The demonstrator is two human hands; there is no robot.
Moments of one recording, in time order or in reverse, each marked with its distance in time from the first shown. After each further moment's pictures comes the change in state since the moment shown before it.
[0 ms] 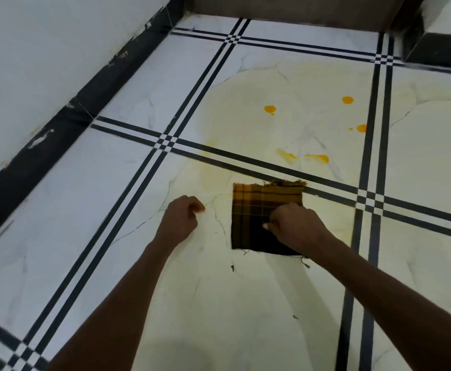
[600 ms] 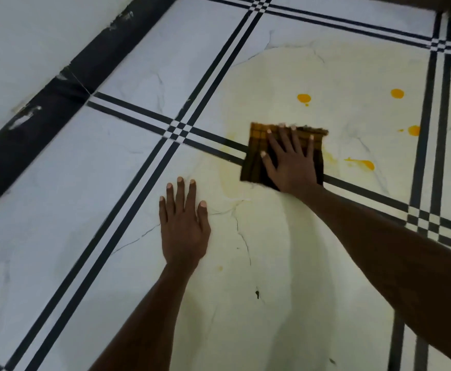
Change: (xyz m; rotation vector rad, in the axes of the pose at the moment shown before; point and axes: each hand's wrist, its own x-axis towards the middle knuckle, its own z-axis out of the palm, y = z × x) left_hand 0.014 -0.052 0.042 0.319 0.327 -0.045; right_hand 0.196 -0.002 0.013 -0.100 0.310 0.067
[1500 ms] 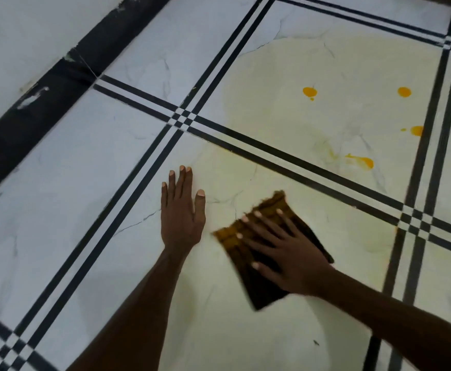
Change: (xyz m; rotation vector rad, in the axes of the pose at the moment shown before) left_hand 0.003 0.001 -0.011 -0.219 -0.016 -0.053; right_hand -0.184 0.000 0.006 -0.105 -0.189 -0.705
